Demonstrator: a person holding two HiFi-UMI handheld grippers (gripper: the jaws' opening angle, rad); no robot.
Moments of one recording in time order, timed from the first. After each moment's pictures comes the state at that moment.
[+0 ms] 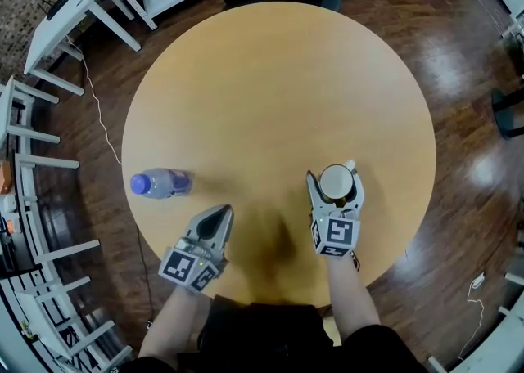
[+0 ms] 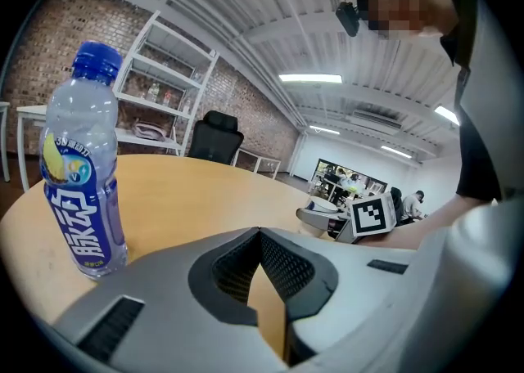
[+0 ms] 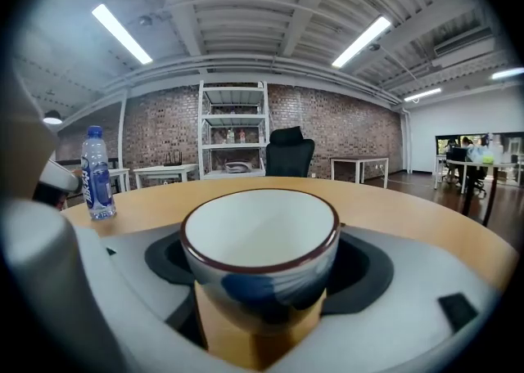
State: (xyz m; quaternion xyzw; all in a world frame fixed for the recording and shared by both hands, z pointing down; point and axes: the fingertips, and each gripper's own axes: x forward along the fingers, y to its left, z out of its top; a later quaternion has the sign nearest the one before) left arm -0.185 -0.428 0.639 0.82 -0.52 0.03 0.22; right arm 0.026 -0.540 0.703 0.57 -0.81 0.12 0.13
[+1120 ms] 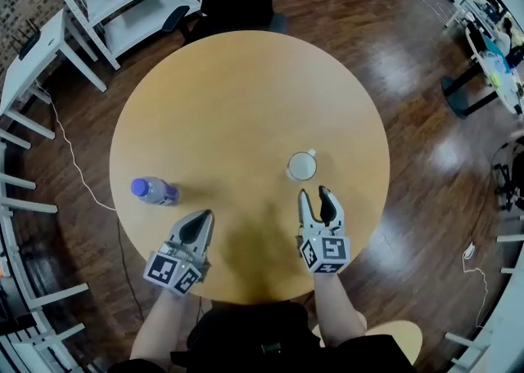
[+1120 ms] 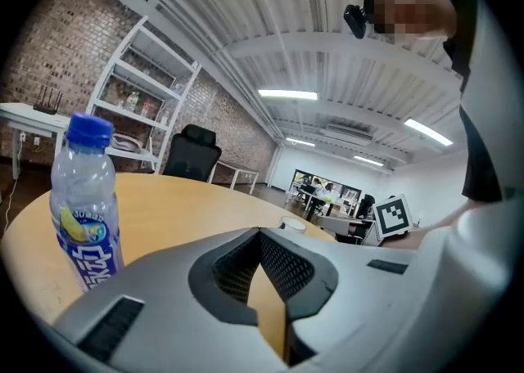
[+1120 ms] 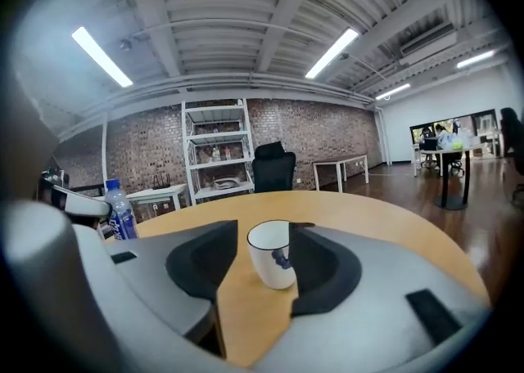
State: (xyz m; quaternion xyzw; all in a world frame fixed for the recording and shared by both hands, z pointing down) left arm -0.203 -0.406 0.600 0.87 -0.46 -0.02 0.19; right arm 0.042 -0.450 0.642 0.61 -0.77 0.15 0.07
